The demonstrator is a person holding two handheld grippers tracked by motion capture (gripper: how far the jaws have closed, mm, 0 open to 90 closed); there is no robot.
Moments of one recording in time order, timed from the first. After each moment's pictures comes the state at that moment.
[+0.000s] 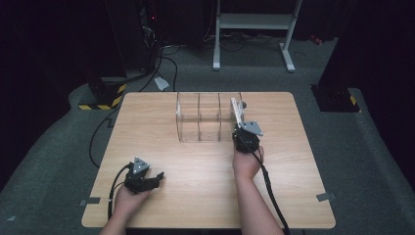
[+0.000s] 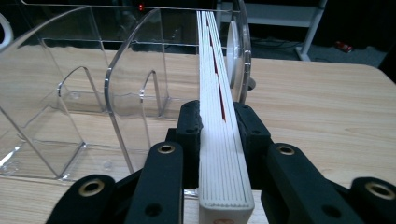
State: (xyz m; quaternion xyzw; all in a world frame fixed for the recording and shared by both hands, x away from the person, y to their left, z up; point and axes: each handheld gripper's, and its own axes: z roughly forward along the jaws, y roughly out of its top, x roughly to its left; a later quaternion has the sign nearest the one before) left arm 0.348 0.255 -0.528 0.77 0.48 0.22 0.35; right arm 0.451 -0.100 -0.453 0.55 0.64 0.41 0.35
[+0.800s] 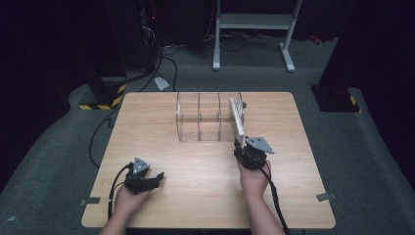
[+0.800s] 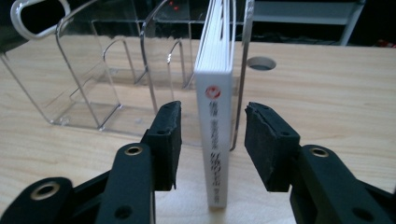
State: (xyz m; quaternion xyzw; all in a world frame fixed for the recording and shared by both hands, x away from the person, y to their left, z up) left arm 0.348 0.255 -0.528 0.77 0.48 0.22 0.35; right arm 0.405 -0.124 -0.470 0.52 0.66 0.44 0.31
